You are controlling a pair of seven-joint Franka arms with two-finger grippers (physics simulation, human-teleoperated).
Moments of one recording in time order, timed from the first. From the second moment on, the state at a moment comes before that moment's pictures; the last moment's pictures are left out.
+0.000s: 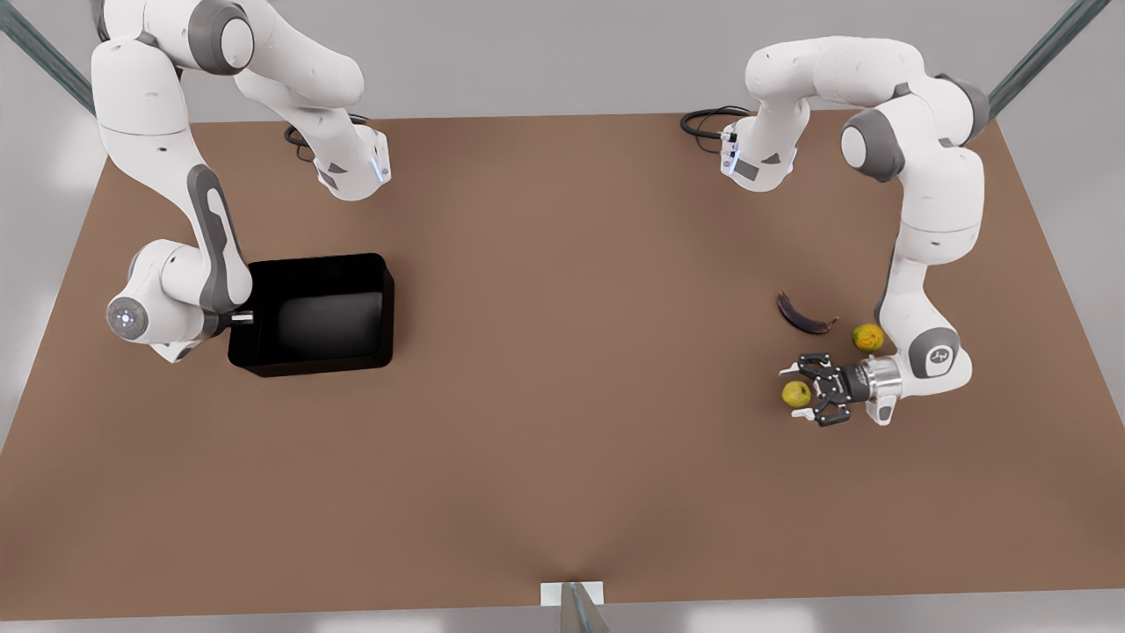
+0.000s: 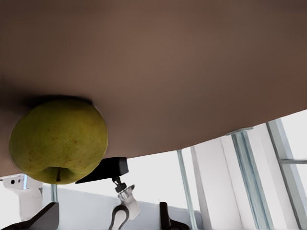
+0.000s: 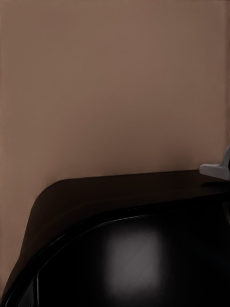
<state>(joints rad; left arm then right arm) 0.15 0.87 0.18 -1.67 -1.37 1.56 -0.41 -0.12 0.34 -0.21 -2.21 -0.07 2.17 -0.33</state>
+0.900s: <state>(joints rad) 0.13 0.94 0.18 -1.65 -1.35 1.60 -0.45 0.26 0.55 0.08 -1.60 0.04 1.94 -0.32</state>
